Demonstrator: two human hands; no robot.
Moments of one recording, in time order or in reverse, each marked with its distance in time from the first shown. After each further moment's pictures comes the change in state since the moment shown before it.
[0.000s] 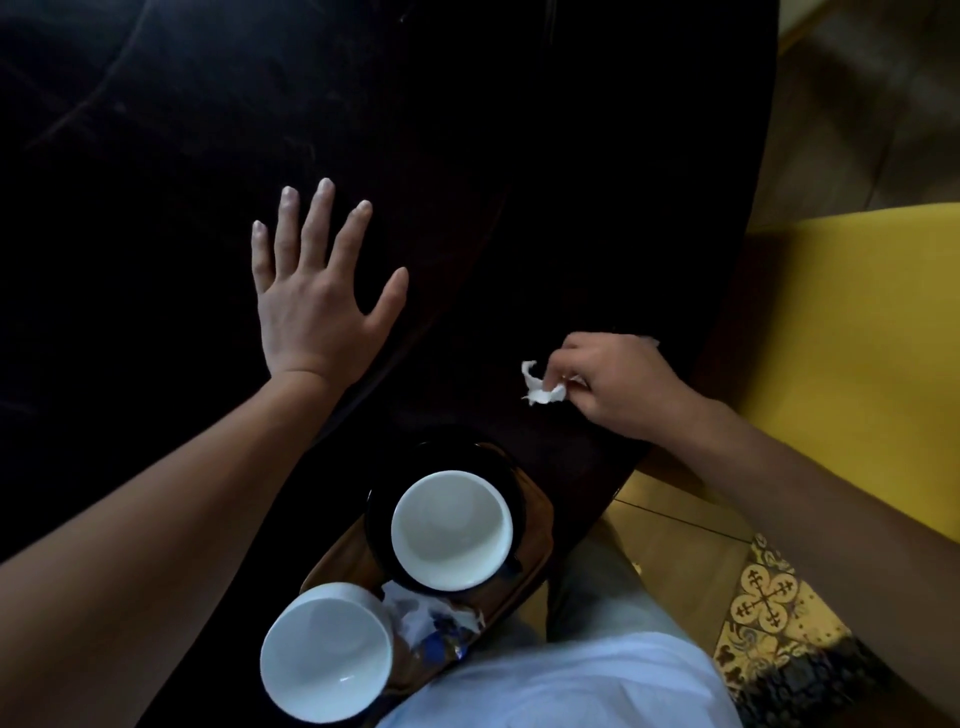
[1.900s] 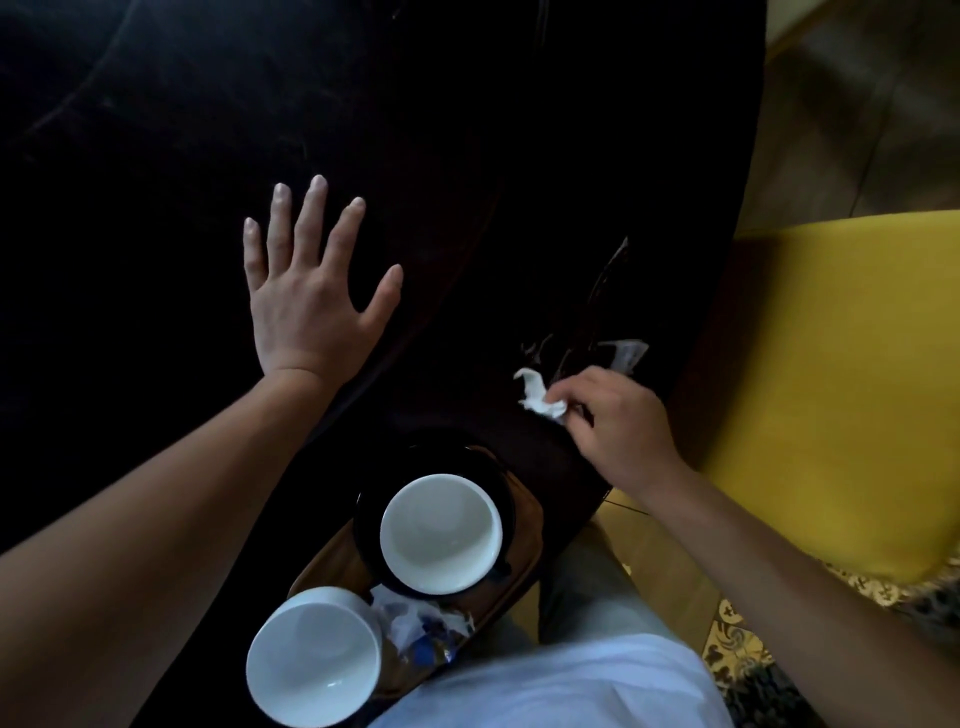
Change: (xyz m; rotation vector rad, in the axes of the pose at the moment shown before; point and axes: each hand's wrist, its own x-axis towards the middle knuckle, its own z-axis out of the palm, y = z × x) left_hand 0.004 0.004 -0.001 -0.001 -0.007 -0.007; right_hand -0.040 -0.008 0.039 0.142 0.313 0.183
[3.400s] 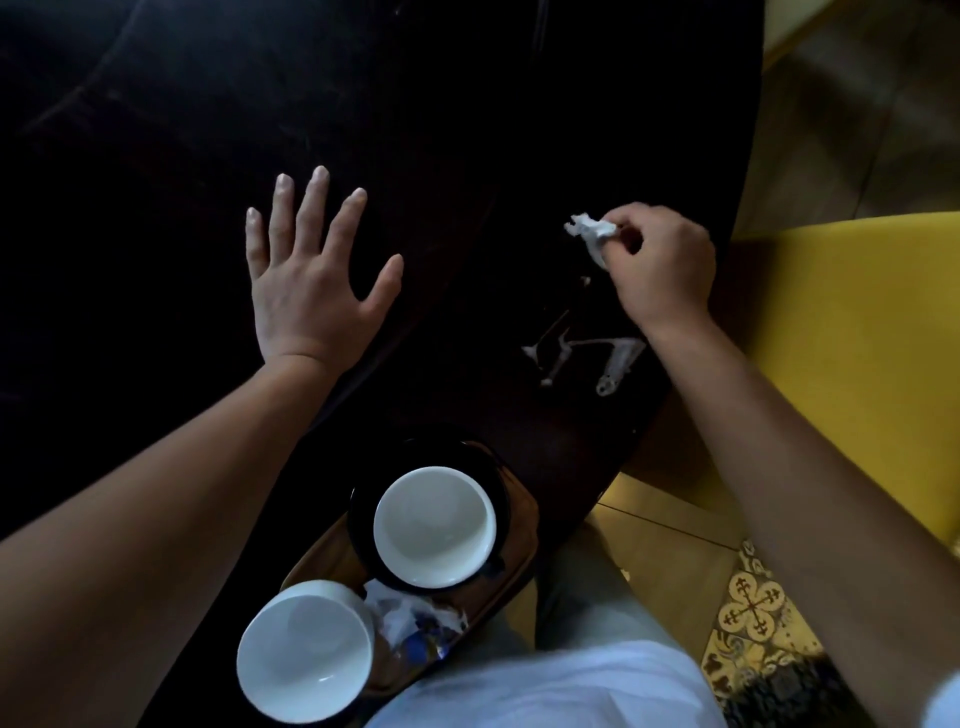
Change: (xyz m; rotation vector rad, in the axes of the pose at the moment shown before) left_hand 0.003 0.004 0.001 0.002 0.010 -0.010; right_hand 0.124 0.022 -0.052 -0.070 0.377 0.181
